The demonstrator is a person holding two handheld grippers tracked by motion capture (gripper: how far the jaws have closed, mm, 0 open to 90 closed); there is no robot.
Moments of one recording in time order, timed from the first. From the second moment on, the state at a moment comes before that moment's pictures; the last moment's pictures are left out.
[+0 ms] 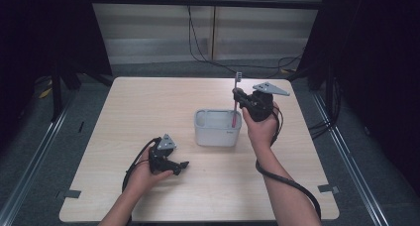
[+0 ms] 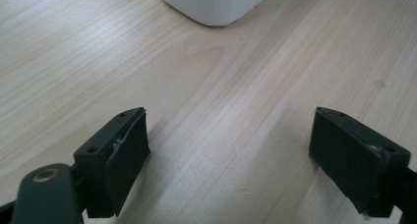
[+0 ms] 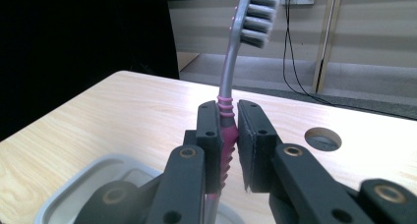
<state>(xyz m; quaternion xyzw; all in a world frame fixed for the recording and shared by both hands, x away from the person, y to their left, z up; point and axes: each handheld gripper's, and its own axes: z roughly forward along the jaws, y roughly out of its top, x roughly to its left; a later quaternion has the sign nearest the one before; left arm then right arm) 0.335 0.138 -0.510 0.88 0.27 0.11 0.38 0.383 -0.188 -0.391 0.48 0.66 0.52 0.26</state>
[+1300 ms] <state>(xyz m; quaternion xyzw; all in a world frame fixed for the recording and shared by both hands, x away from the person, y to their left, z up) 0.335 0.138 -0.510 0.88 0.27 0.11 0.38 0.359 -0.196 -0.414 0.47 0.68 0.52 0.24</state>
